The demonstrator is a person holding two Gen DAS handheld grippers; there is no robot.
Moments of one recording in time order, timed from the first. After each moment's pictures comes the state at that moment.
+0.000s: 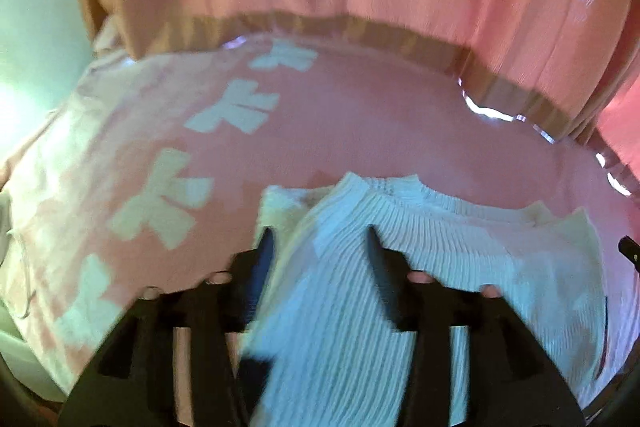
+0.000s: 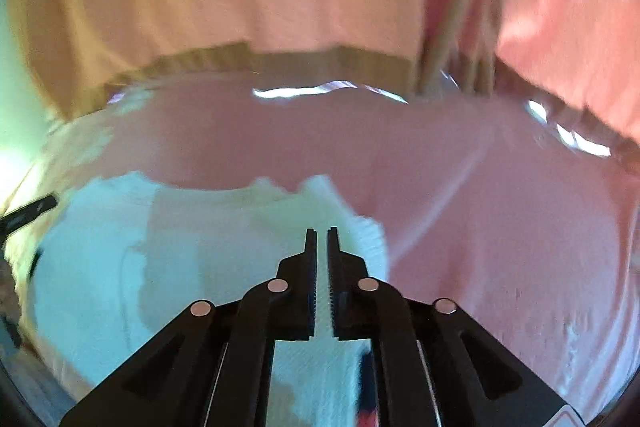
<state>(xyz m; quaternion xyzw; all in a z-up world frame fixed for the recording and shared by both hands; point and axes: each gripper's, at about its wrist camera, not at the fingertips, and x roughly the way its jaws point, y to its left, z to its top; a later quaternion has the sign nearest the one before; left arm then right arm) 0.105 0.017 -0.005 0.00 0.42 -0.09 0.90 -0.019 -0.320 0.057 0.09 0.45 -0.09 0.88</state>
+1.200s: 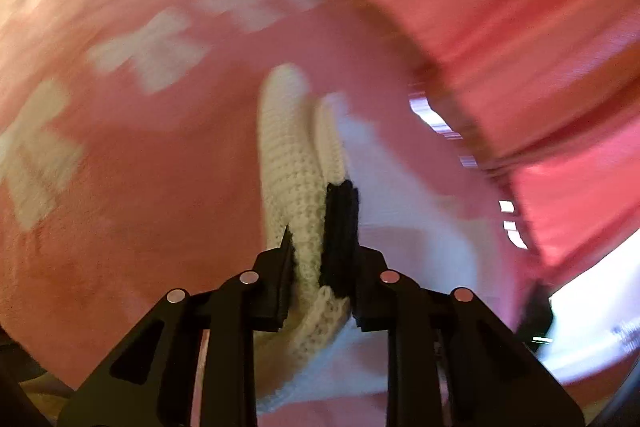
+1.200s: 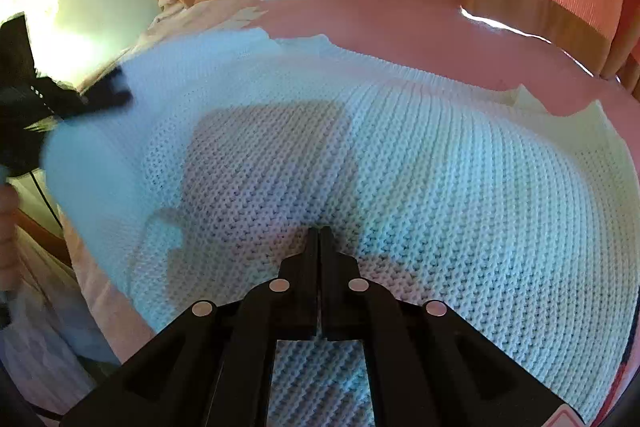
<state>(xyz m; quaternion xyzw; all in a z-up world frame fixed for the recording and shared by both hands) 0.056 0.066 -0.027 -0.24 0.47 -0.20 0.82 0.001 -0.172 -0.022 0.07 0.53 0.11 0.84</state>
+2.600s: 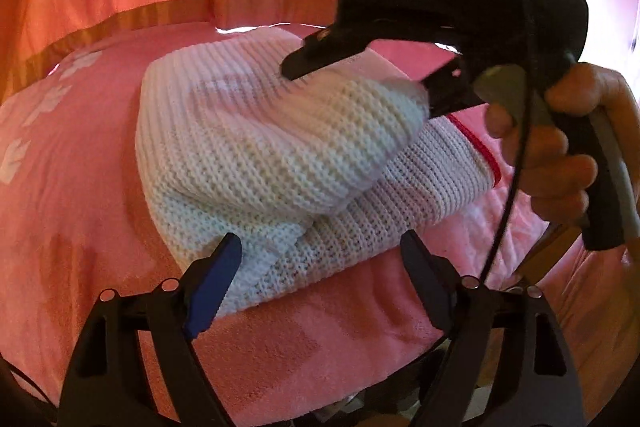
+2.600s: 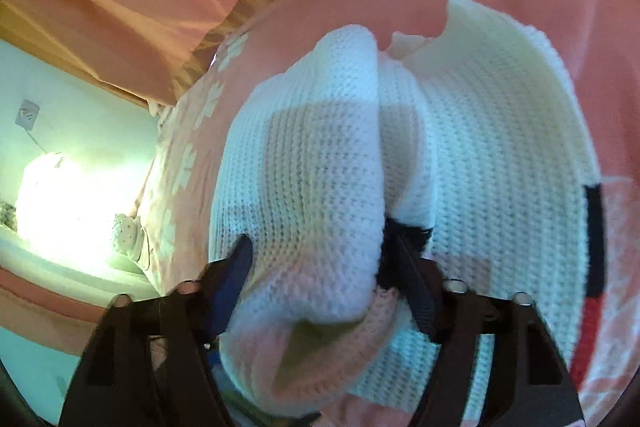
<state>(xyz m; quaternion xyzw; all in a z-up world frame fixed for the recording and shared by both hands) -0.097 -0.137 -0.038 0.10 0.39 -0.37 0.84 -0.014 -0.288 0.007 0.34 0.53 0.09 0.77</state>
